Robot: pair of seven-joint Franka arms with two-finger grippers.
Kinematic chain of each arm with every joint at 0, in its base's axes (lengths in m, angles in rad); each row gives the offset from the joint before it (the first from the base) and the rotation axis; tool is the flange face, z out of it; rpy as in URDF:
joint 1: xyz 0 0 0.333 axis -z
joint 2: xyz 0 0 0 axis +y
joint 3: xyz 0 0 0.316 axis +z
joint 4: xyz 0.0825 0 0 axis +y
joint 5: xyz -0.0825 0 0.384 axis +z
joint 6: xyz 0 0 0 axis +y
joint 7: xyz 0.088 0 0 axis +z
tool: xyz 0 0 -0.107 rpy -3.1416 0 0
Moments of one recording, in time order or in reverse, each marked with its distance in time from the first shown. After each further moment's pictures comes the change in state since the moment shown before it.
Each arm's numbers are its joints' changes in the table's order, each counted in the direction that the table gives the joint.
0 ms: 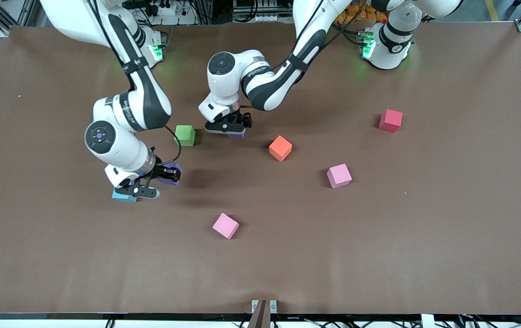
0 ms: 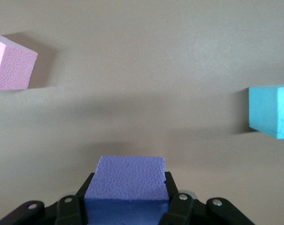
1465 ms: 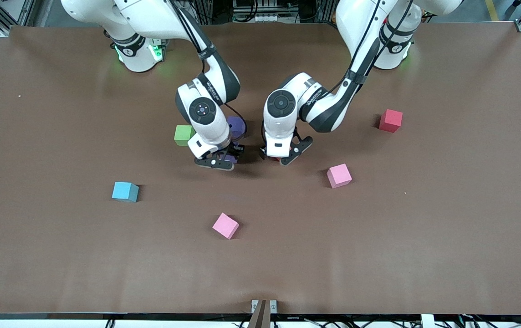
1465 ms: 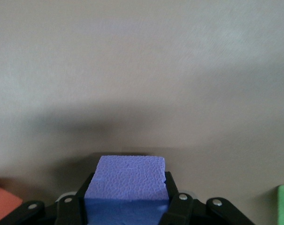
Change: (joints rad) left arm -0.212 -0.171 0.022 0.330 -0.141 -0.045 0.432; right arm -0.346 0.140 0.017 0.022 0.055 -0.159 -0.335
